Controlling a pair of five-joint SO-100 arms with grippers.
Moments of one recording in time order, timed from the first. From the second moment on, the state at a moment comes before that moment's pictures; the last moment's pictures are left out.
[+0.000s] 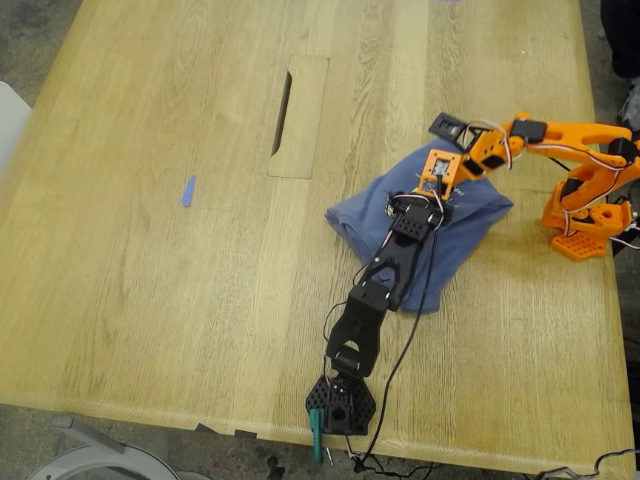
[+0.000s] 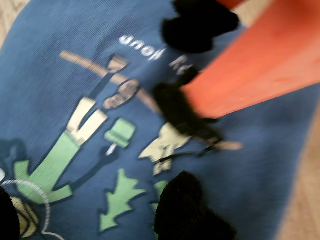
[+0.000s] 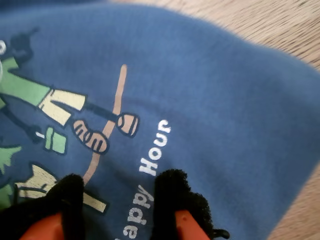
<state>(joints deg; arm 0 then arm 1) 26.2 70.8 76.1 41.4 -96.8 12.1 118.7 127.6 45.7 -80.8</state>
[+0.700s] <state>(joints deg) 13.7 96.3 108.4 38.0 -96.7 31.4 139.2 144.8 49.7 -81.7</state>
